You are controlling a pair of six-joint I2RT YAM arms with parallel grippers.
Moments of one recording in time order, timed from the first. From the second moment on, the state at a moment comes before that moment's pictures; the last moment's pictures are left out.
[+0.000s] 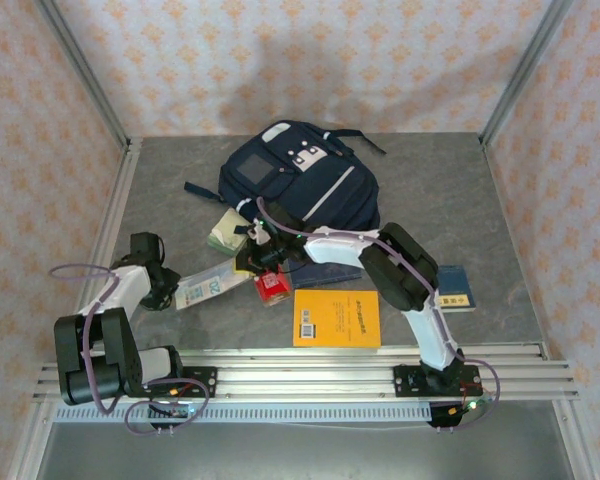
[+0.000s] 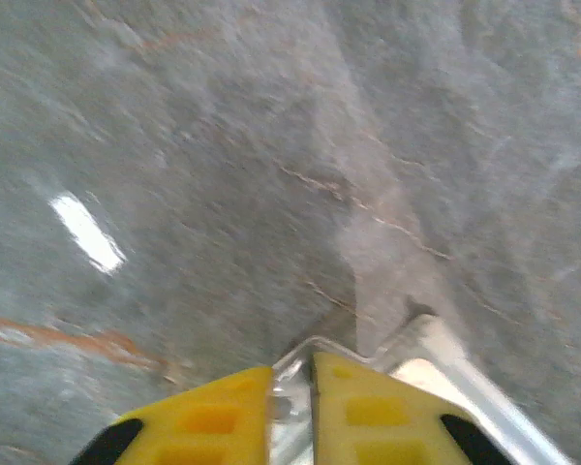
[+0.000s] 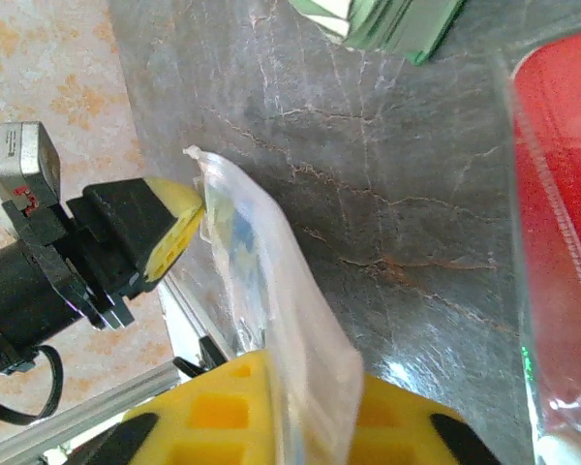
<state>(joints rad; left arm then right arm) 0.26 1.24 0.56 -0.63 -0.05 -0.88 0.86 2.12 1.43 -0.10 -0.67 1.00</state>
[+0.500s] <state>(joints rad) -0.11 1.01 1.10 -0.78 -0.18 -0.72 0.67 1.66 1.22 -0.19 -0.40 0.92</state>
